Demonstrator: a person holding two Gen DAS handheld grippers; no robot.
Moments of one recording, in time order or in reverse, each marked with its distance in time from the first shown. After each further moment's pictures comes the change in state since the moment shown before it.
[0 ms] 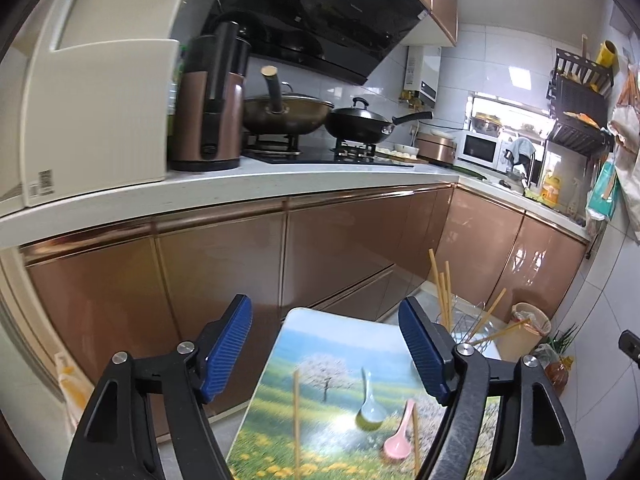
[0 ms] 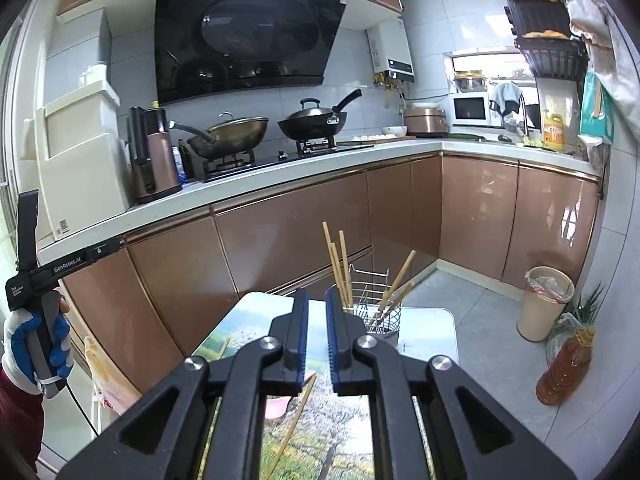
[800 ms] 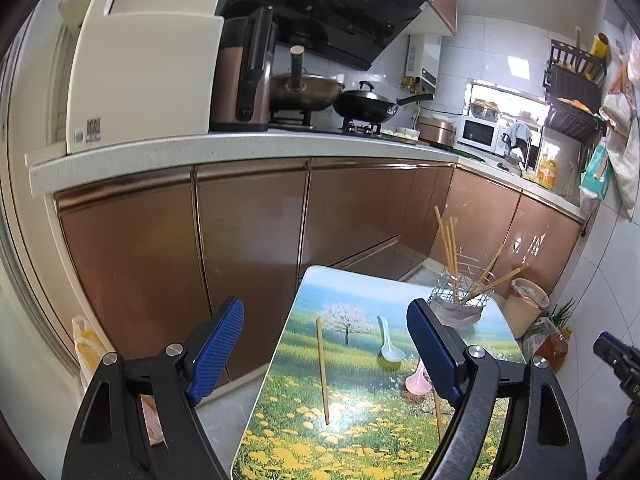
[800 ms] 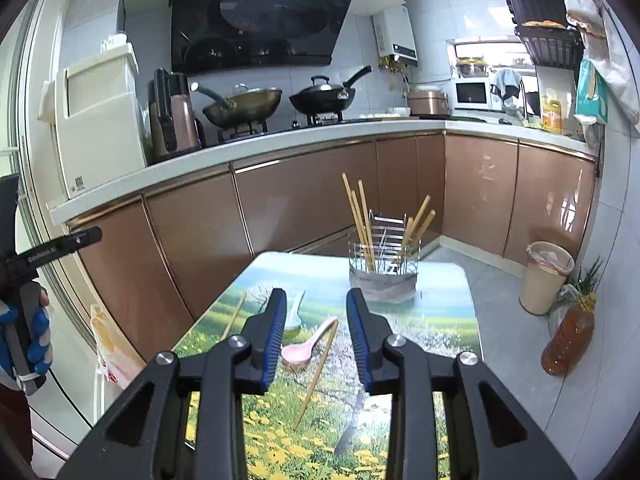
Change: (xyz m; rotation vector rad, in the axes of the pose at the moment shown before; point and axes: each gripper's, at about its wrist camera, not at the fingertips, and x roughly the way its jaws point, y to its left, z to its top) left arm -0.046 0.040 -0.063 0.003 0.053 -0.005; right arm -0.011 0.042 -0.085 0.001 0.064 -0.010
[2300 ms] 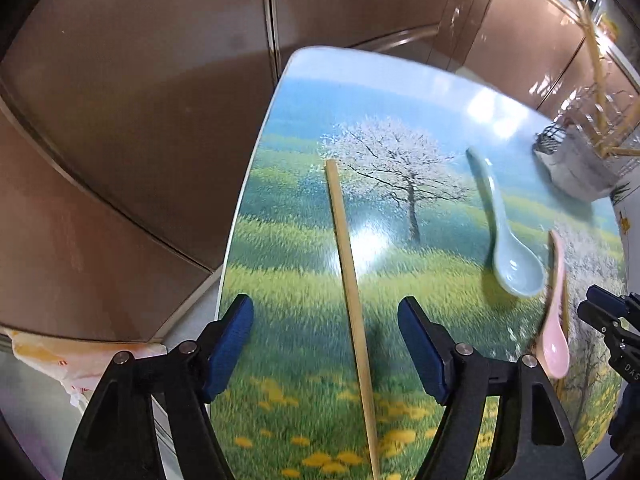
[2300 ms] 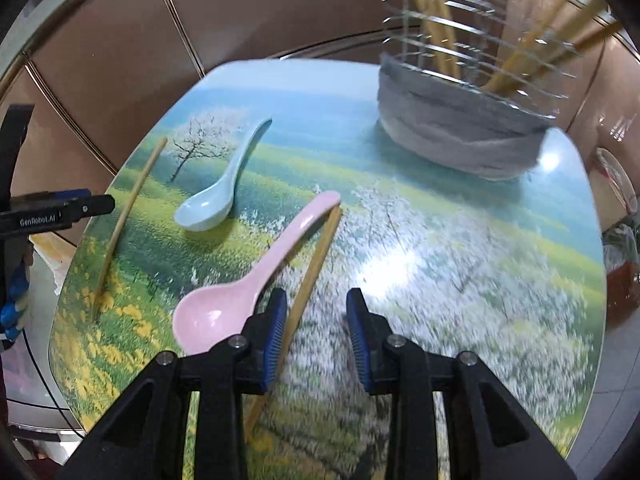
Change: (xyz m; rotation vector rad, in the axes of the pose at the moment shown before) left arm 0.330 0.014 -0.093 0.110 0.767 0.045; right arm 0.329 -0.027 -0.072 -0.044 0.683 0.056
